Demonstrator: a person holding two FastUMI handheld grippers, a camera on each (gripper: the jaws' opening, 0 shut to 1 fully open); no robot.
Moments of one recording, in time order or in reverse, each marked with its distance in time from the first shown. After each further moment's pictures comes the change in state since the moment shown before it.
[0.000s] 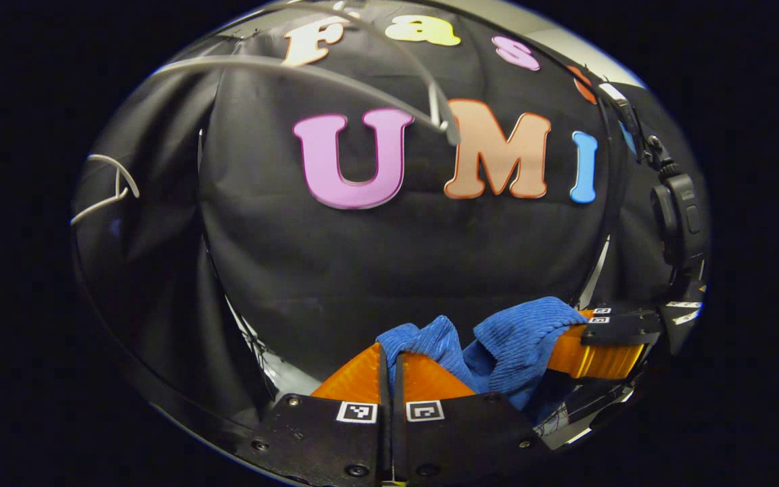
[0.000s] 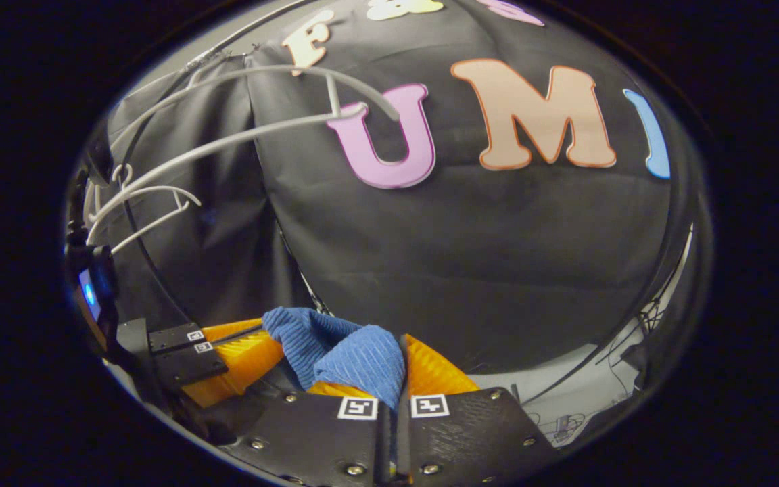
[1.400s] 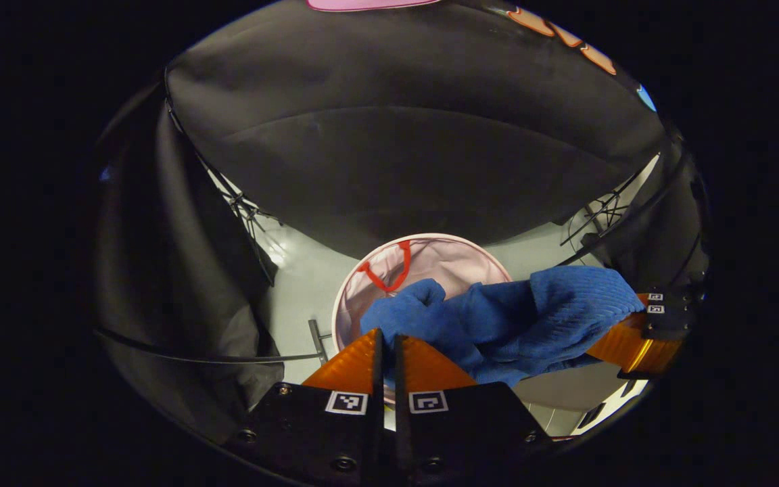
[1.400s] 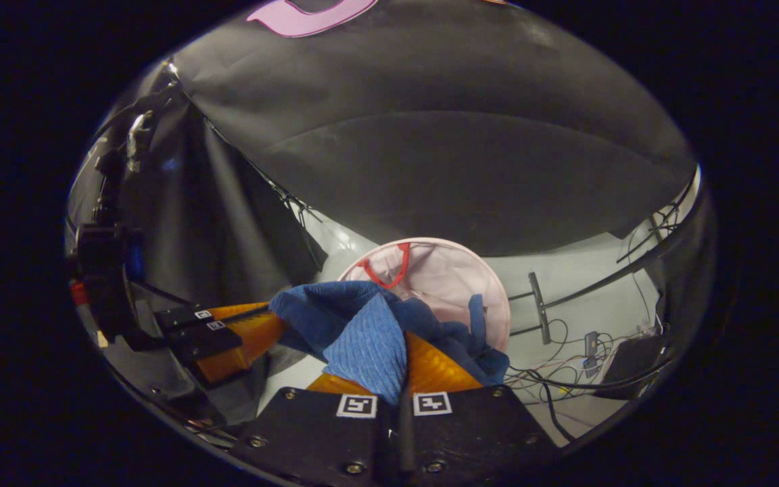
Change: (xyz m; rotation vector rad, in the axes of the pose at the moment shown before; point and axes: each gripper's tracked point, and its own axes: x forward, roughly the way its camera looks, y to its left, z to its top) left arm 0.081 0.048 -0.228 -0.049 0.674 0.039; right arm 0.143 -0.026 -0.220 0.110 0.548 -0.069
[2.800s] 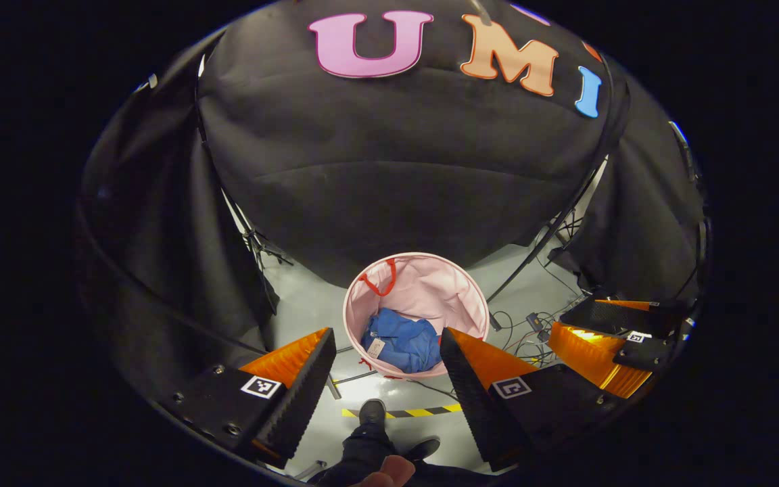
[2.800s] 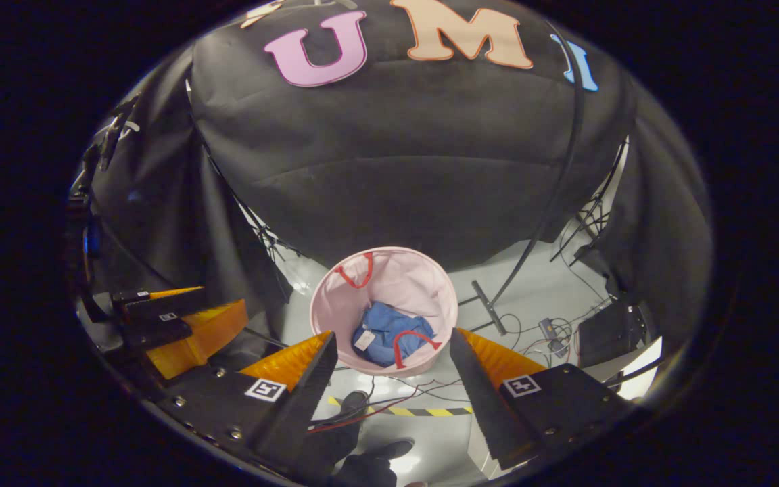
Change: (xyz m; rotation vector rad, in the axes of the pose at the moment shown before) left arm -0.159 0.007 -0.048 0.085 -0.246 -0.091; right arm -0.176 0.014 -0.094 0.094 -0.294 -0.222
